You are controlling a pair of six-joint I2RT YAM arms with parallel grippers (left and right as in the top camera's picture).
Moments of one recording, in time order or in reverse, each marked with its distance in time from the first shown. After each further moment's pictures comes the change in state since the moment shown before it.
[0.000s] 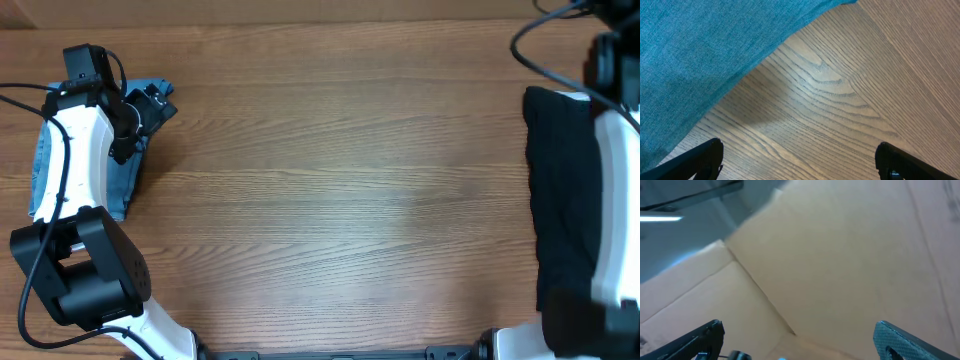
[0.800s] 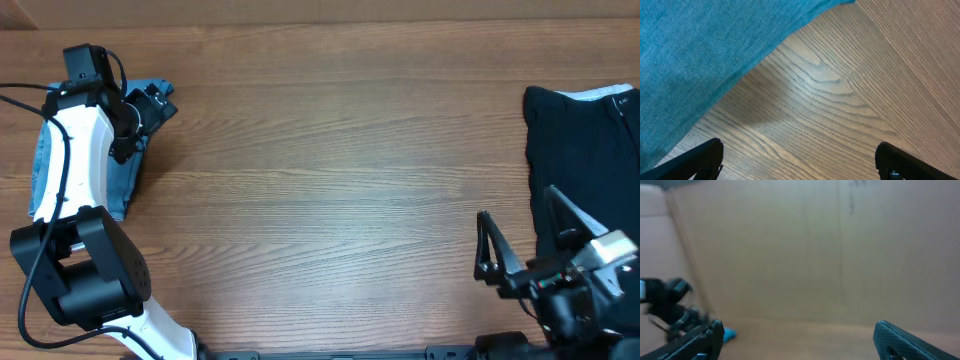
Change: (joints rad) left arm 0.000 0.000 0.001 0.001 0.003 0.000; right arm 0.222 -1.465 -1.248 -0.319 0.642 -0.503
